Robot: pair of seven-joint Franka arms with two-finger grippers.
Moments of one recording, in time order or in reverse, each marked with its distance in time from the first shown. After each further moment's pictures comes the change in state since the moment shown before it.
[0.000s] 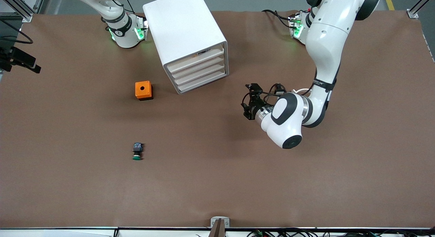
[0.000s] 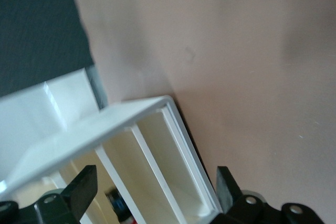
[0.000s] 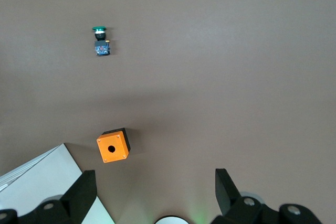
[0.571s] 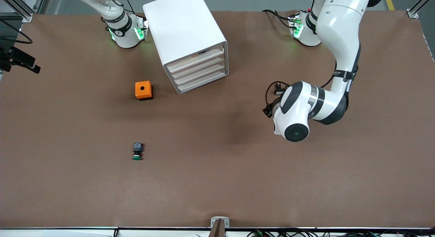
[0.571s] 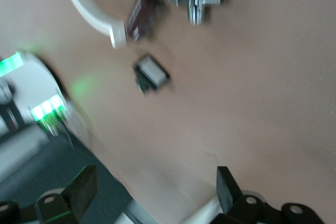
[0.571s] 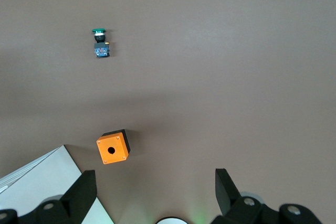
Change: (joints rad) left arm 0.011 -0.140 0.003 -0.062 0.452 -0.053 0.665; right arm -0.007 -0.004 -0.001 0.002 0.000 0.004 0.001
